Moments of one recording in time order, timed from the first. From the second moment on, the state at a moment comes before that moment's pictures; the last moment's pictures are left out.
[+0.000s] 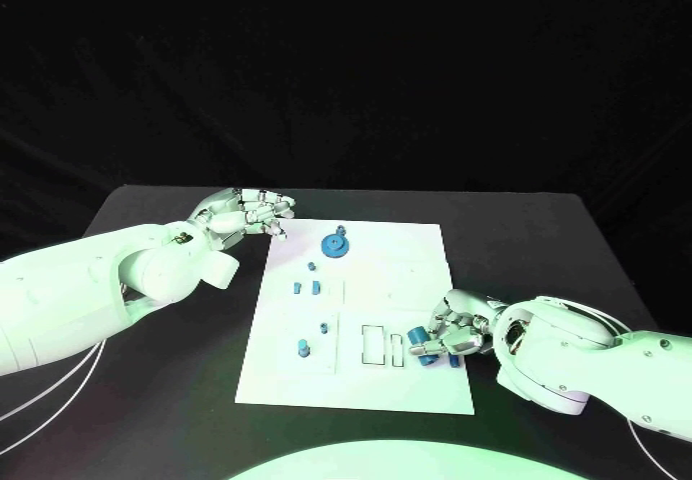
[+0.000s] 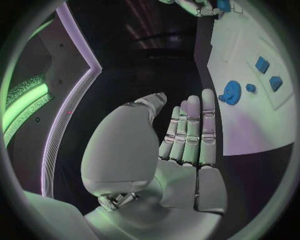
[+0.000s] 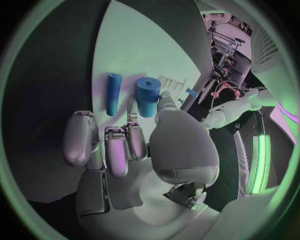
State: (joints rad) left arm 1.16 -0.90 -0.02 1.41 -0.11 -0.06 0.25; left_hand 1.43 -0.21 0.44 0.23 0.22 0.76 0.20 0.39 0.28 0.91 0.15 0.53 0.18 0.94 0.07 1.03 0.43 0.17 0.94 0.17 0.71 0.56; right arm 1.09 -1.01 -0.20 1.87 -1.24 -0.29 -0.53; right_hand 1.19 -0.11 -0.13 0.30 0.14 1.01 0.08 0.43 0.50 1.43 0.01 1.41 1.31 1.46 -0.05 1.54 1.31 0.08 1.47 0.06 1.17 1.31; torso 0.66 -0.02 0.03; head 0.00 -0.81
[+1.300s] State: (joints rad) left arm 1.16 -0.90 -0.03 1.41 -0.11 -0.06 0.24; left_hand 1.43 -0.21 0.44 0.23 0.22 0.77 0.20 0.39 0.28 0.90 0.15 0.53 0.18 0.94 0.07 1.03 0.43 0.17 0.94 0.17 0.71 0.56; right arm 1.18 -0.96 -0.21 1.92 -1.01 -0.30 -0.53; right_hand 1.27 -0.01 -0.16 0.29 0.13 0.99 0.07 0.46 0.50 1.44 0.00 1.40 1.31 1.46 -0.06 1.54 1.31 0.08 1.47 0.05 1.18 1.31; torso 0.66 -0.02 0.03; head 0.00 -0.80
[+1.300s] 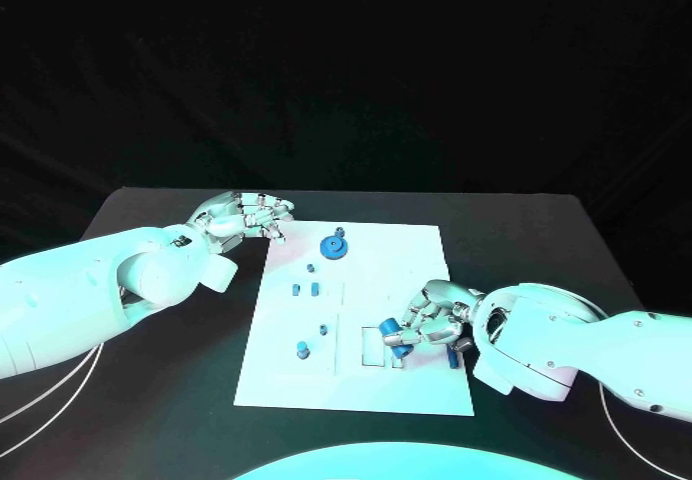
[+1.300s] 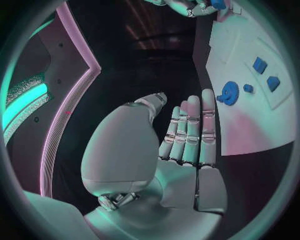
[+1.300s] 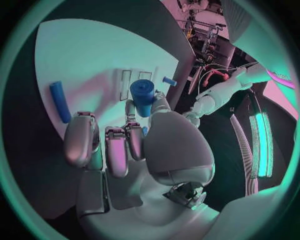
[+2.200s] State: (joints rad) left arm 1.16 -0.90 -0.03 1.41 -0.11 -0.05 0.23; left_hand 1.43 -0.21 0.44 0.23 0.22 0.77 0.20 0.39 0.28 0.90 0.15 0.53 0.18 0.94 0.07 1.03 0.43 0.17 0.95 0.18 0.71 0.55; right arm 1.17 -0.84 -0.21 1.82 -1.05 -0.21 -0.54; right_hand 1.20 -0.01 -0.25 0.29 0.13 0.99 0.07 0.48 0.50 1.44 0.00 1.39 1.31 1.46 -0.06 1.54 1.31 0.08 1.47 0.05 1.17 1.31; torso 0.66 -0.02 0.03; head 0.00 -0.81
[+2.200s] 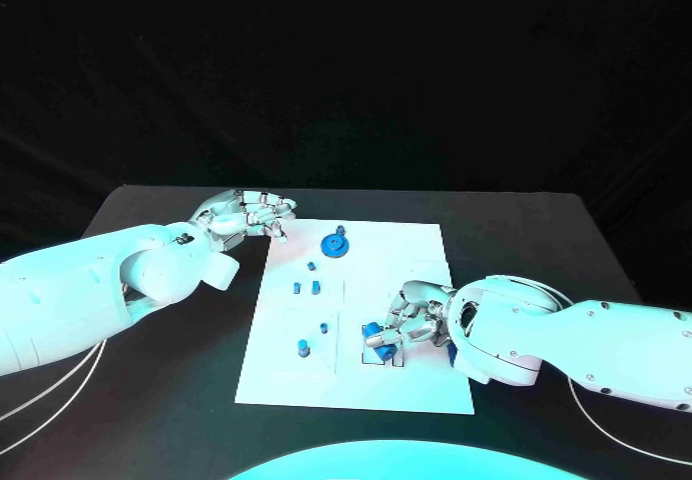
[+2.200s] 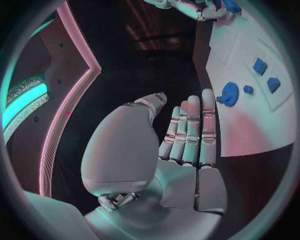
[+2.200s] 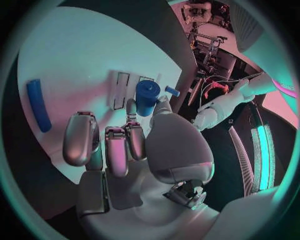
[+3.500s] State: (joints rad) left arm 1.16 -0.90 -0.03 1.41 -0.11 -0.05 0.23; left_hand 1.43 -0.21 0.44 0.23 0.22 0.76 0.19 0.40 0.28 0.90 0.15 0.53 0.18 0.94 0.07 1.03 0.43 0.17 0.95 0.17 0.70 0.55; right arm 1.17 -0.90 -0.21 1.88 -1.12 -0.21 -0.55; right_hand 1.06 -0.09 -0.15 0.30 0.14 0.98 0.07 0.49 0.49 1.43 0.00 1.36 1.31 1.46 -0.06 1.54 1.31 0.08 1.47 0.05 1.15 1.31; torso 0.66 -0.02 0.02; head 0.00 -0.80
